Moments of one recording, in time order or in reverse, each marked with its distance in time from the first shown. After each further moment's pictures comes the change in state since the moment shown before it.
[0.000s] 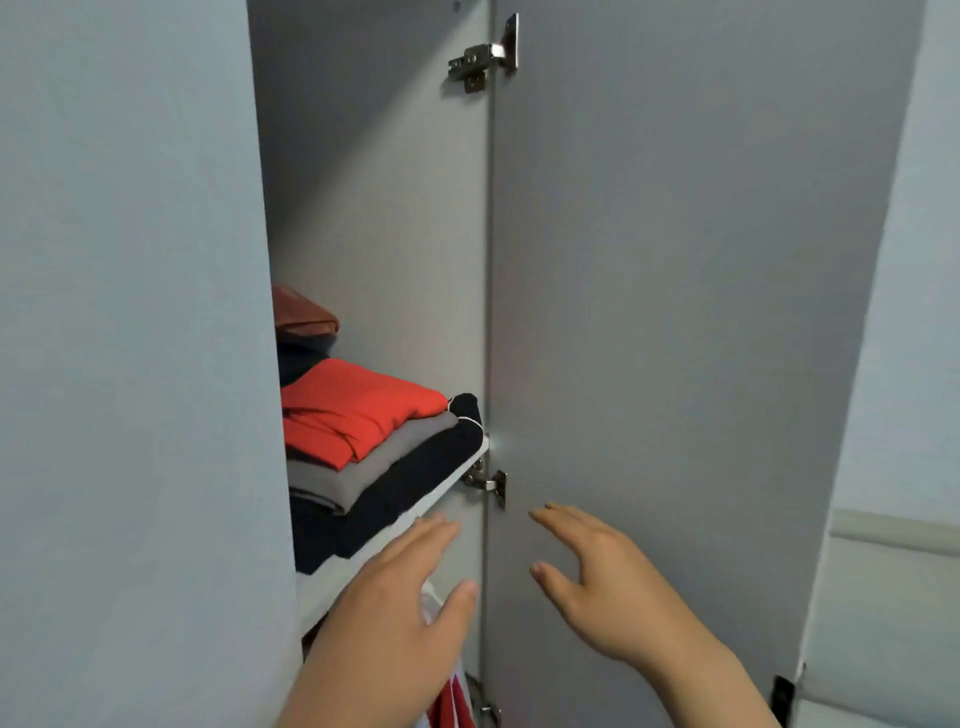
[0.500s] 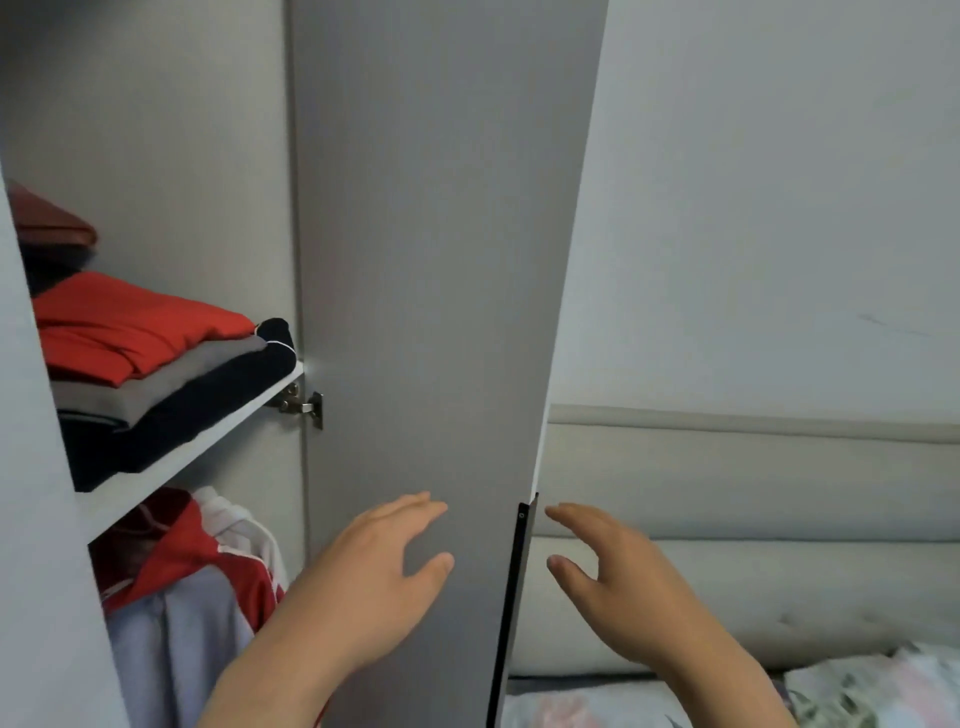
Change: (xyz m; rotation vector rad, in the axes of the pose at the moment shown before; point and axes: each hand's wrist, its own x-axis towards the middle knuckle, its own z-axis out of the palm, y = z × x) left_hand -0.046 0.071 0.059 -0.103 -0.469 0.205; right_hand -0.205 0.019 -0.087 -0.132 0.056 0.436
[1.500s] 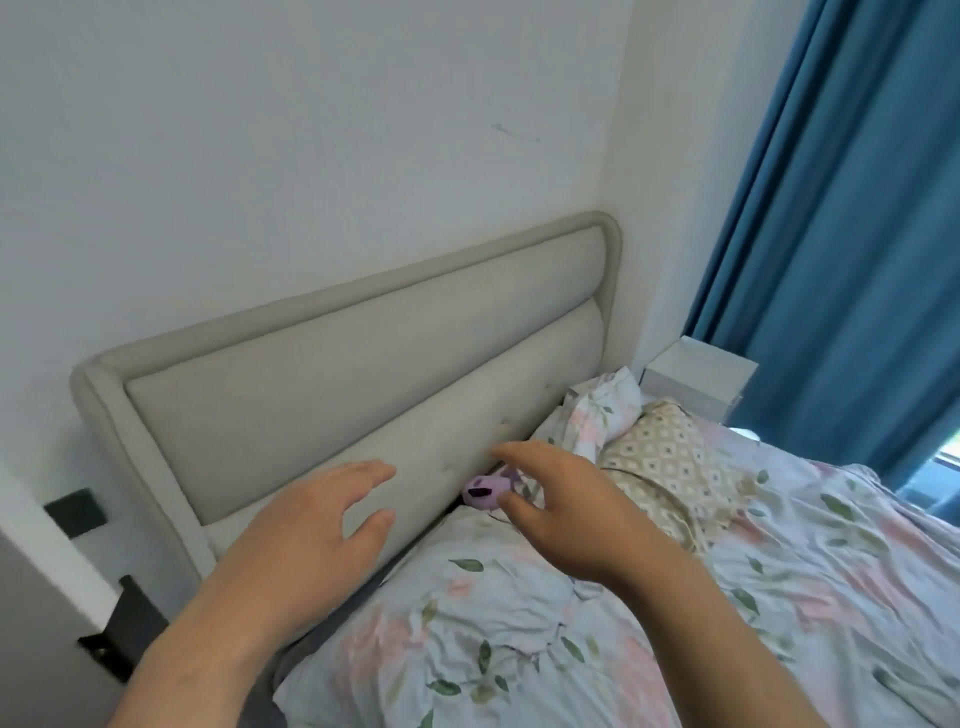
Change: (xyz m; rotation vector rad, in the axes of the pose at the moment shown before) left_hand 0.172 0.076 0.229 -0.208 -0.540 0.440; right_hand -0.048 0.170 -0.029 -0.087 0.120 0.696
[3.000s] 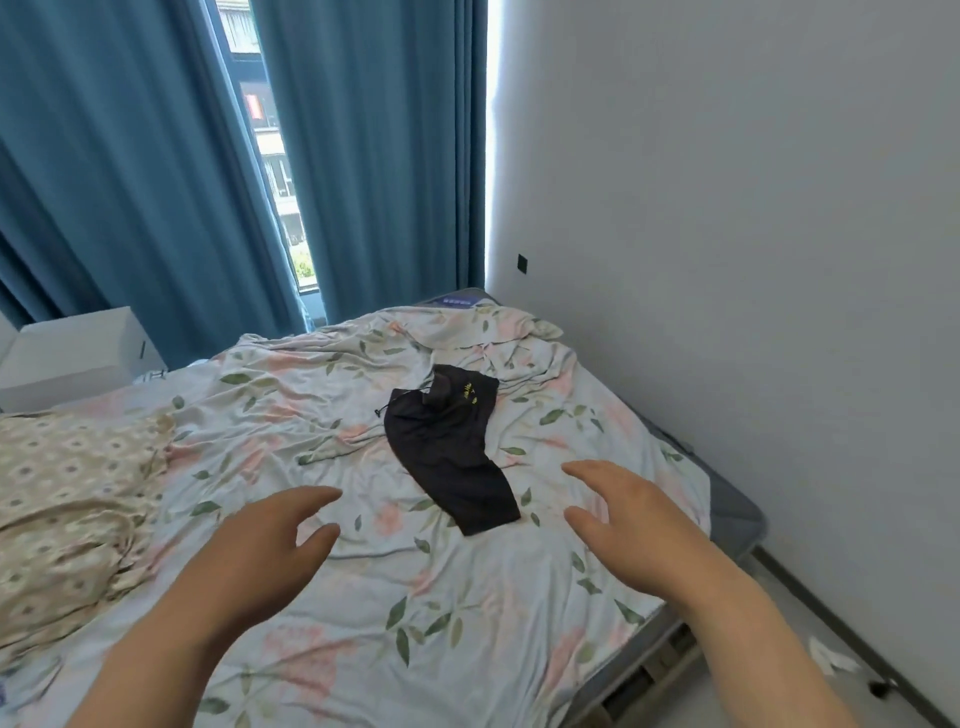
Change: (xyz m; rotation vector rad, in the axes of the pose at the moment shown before) left_hand -0.225 0.455 0.311 0.053 -0.791 0.909; right_hand -0.727 0.128 -0.108 0.044 0.561 1.356
